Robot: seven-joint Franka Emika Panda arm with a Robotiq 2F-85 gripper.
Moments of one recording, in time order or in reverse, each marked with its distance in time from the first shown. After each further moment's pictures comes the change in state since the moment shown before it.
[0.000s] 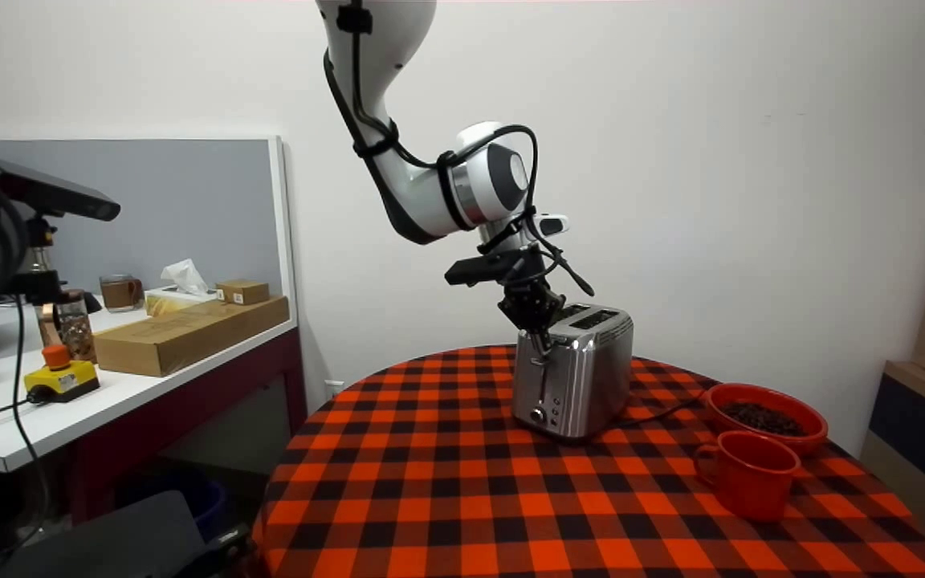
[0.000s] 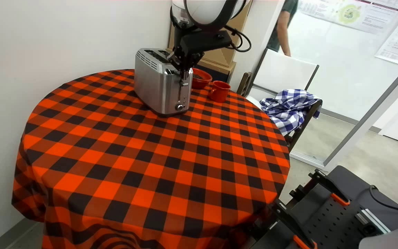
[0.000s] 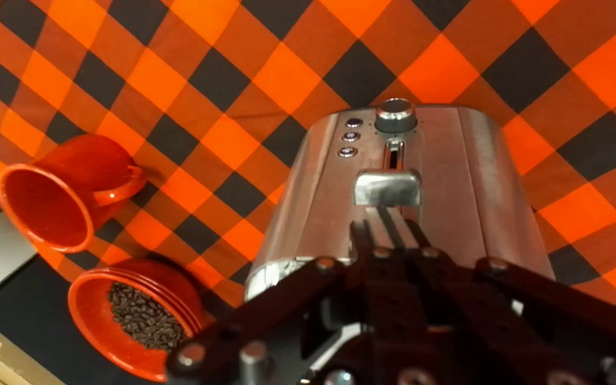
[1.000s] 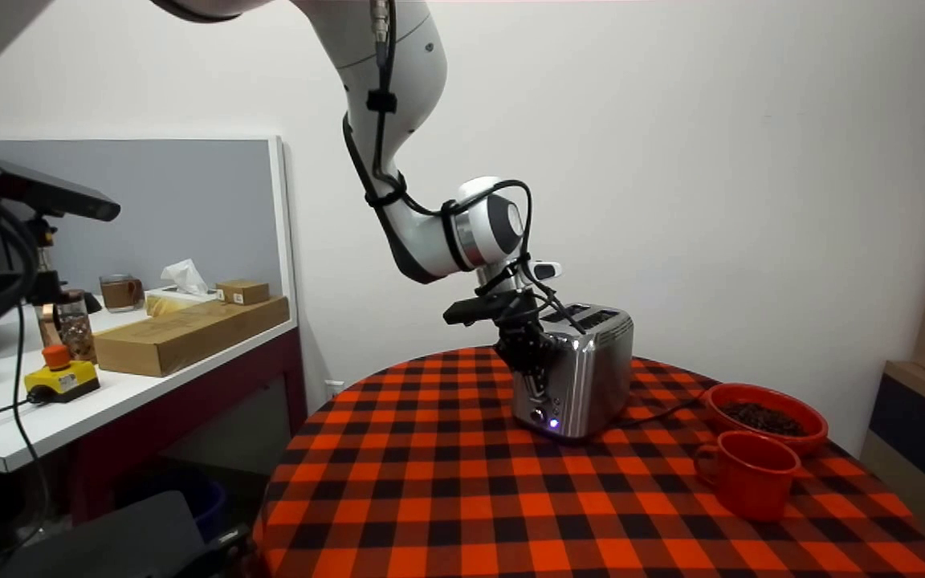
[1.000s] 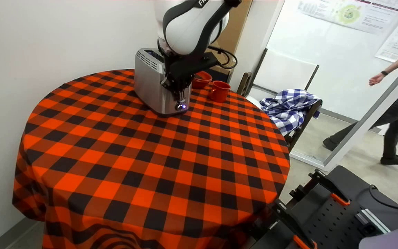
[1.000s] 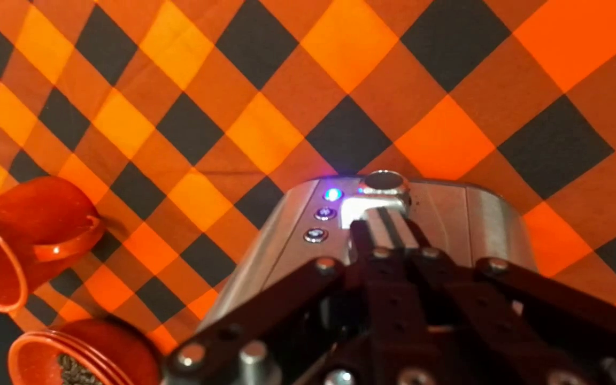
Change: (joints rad) arm 0.051 0.189 -0.023 0.138 0.004 -0.098 -0.007
